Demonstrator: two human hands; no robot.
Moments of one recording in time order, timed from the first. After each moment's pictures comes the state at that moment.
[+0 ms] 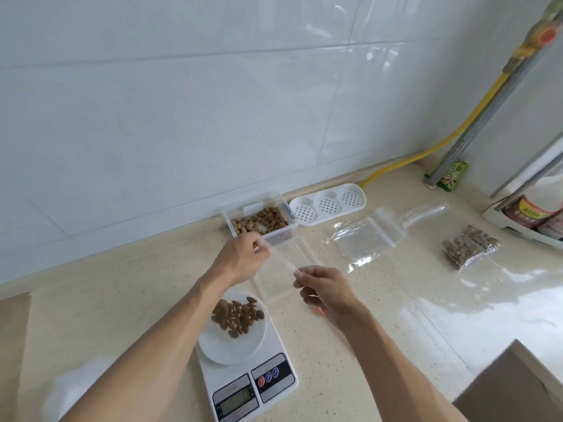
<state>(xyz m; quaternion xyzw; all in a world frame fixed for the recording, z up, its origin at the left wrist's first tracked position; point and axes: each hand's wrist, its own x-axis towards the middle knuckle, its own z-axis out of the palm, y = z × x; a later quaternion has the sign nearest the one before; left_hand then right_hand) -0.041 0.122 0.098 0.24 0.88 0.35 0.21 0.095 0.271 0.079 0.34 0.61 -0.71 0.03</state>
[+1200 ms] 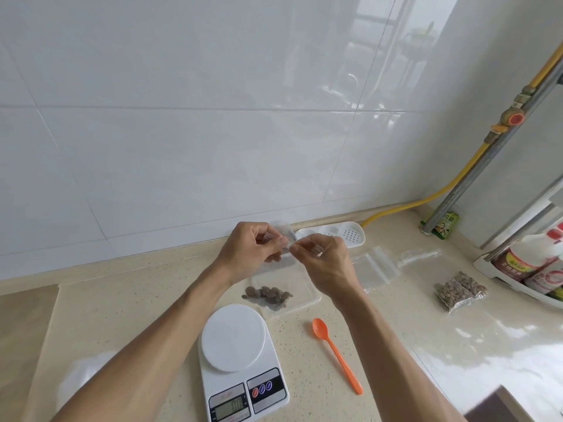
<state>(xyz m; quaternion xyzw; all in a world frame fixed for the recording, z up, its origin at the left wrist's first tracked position) -0.007 0.096 0.190 0.26 0.73 0.62 0.15 0.079 0.241 0.200 0.17 0.84 -0.49 -0.16</state>
